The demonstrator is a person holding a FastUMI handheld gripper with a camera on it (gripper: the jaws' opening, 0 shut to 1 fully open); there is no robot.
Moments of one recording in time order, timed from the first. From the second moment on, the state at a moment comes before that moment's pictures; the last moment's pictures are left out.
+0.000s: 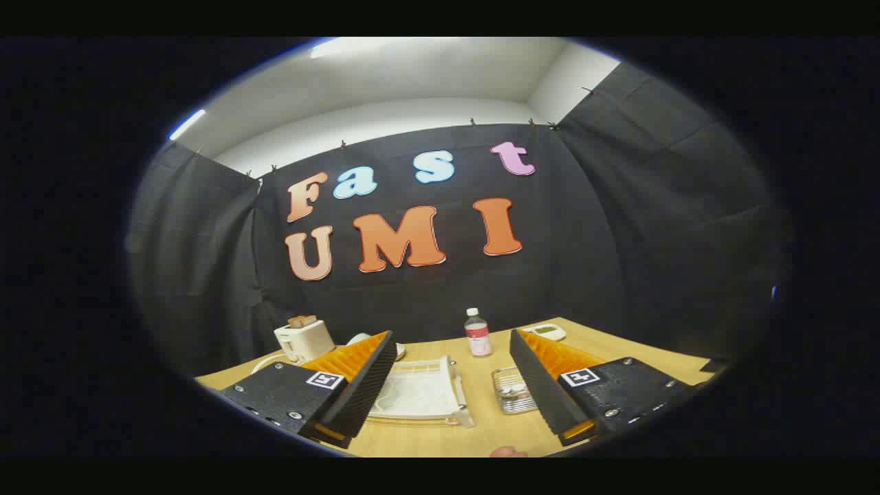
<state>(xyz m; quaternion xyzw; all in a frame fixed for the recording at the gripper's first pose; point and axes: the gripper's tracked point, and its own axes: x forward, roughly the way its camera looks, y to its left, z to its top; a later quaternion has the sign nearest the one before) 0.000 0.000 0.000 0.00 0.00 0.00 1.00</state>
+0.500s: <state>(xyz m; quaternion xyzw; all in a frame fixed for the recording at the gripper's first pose) -0.044 0.039 -0.016 -0.05 -0.01 -0.01 1.00</state>
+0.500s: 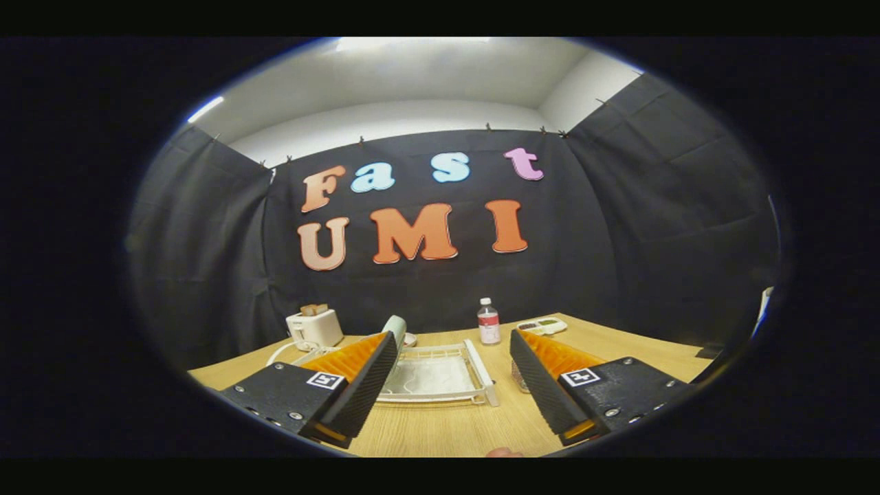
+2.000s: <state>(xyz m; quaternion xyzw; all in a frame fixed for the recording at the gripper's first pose) 0.145 0.143 -0.088 -0.09 0.18 0.05 0.98</state>
